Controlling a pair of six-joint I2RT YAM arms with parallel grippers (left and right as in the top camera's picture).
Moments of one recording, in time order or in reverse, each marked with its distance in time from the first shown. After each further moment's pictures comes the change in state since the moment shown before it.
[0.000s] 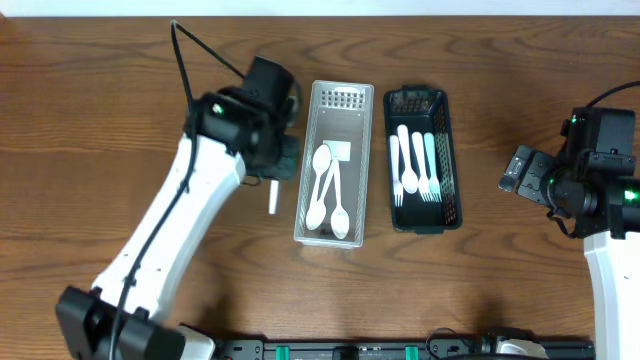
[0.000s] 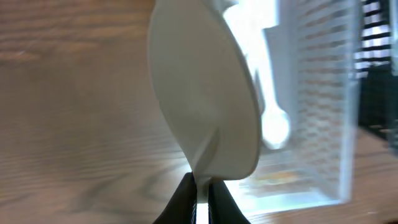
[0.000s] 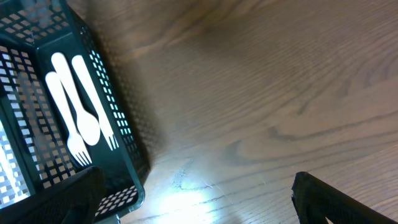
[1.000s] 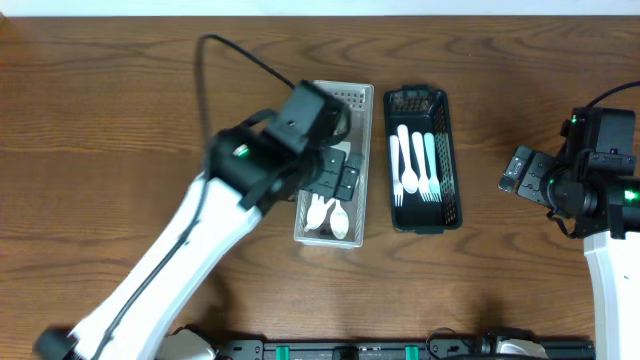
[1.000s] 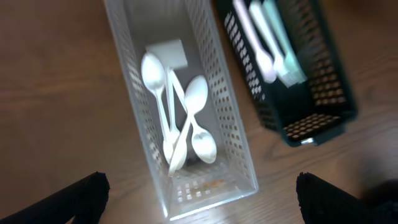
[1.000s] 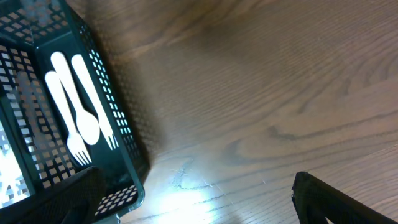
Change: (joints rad) left arm -0.192 -0.138 0.039 0.079 -0.008 -0.060; right arm 0.000 0.000 0.000 -0.003 0.000 0.000
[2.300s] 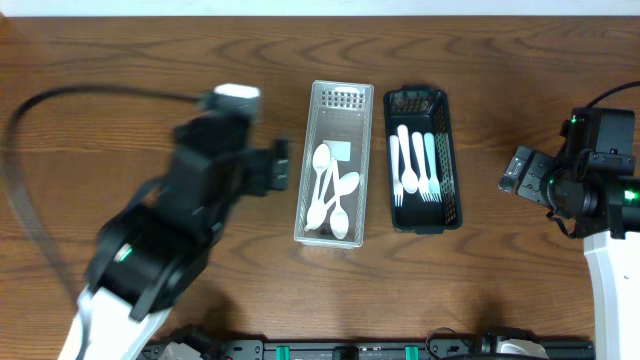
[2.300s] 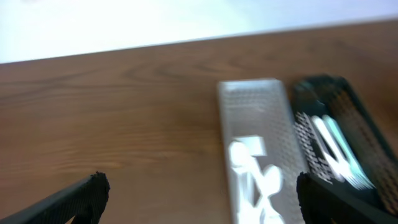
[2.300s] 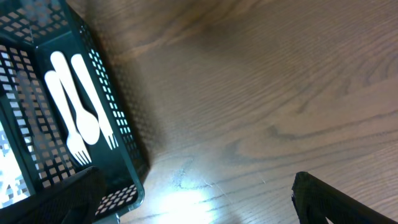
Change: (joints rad) left arm 0.143 -0.408 -0.244 0.262 -0.316 0.071; right arm 0.000 0.000 0.000 -0.001 0.000 0.000
